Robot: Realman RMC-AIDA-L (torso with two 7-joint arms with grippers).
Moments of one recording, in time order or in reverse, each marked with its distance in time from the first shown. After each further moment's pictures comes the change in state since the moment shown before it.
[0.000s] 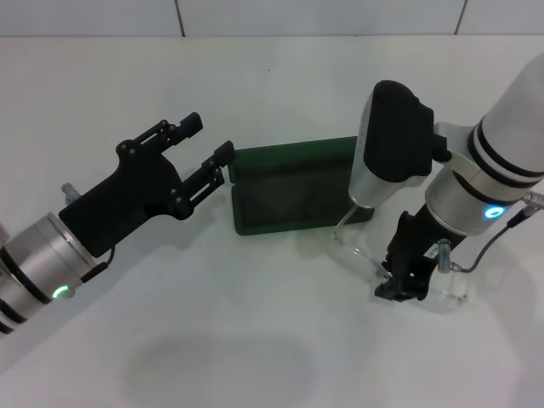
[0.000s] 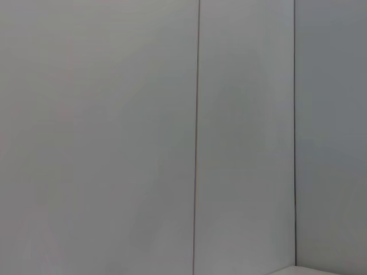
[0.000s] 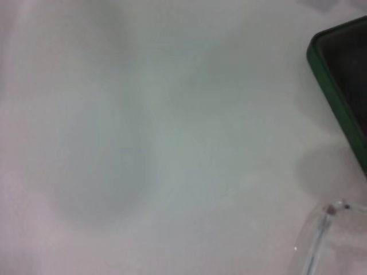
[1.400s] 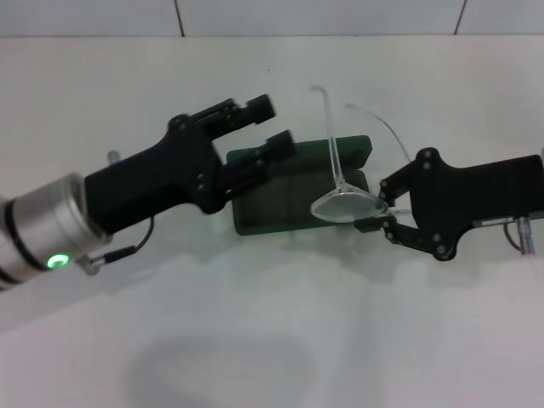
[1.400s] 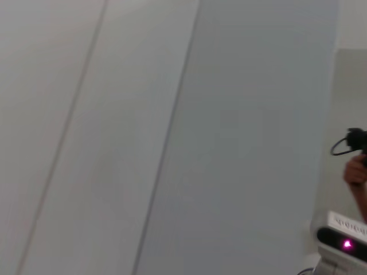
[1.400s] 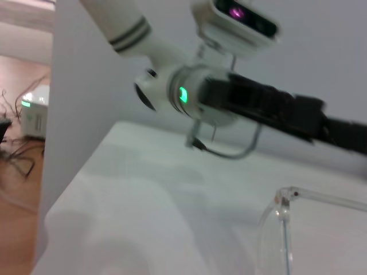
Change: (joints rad) left arm -0.129 0.045 0.000 0.029 0.139 0.257 -0.367; right arm -0.289 -0.006 0.584 0.205 0.626 -0.099 -1.261
